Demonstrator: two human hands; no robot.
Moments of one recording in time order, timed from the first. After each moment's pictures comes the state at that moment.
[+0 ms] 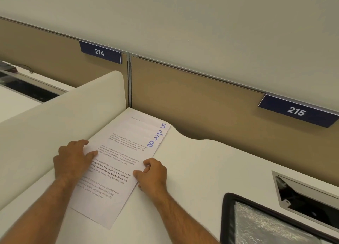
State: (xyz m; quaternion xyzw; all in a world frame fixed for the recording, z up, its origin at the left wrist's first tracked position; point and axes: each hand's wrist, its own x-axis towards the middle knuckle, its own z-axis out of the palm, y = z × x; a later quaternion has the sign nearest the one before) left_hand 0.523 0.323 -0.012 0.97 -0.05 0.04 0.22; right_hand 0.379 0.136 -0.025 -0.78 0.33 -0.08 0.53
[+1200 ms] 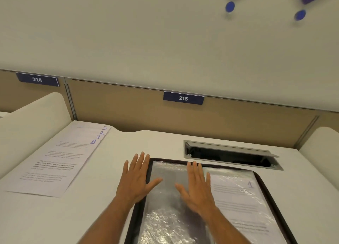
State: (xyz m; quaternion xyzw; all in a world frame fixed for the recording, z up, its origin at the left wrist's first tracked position) left_hand 0.173 0.142 0.031 0.86 -0.48 0.04 0.15; right_hand -0.021 -0.009 0.023 -0.93 0.36 -0.05 0.08
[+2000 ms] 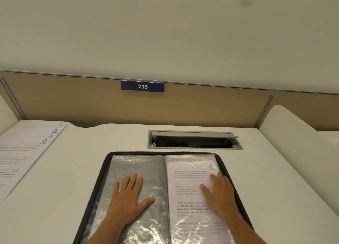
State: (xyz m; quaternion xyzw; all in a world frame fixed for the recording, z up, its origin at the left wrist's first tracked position) left_hand 0.055 0.088 -0.038 0.84 -0.53 -0.05 0.08; right_hand -0.218 -0.105 -0.003 -0.82 0.56 -0.05 0.12
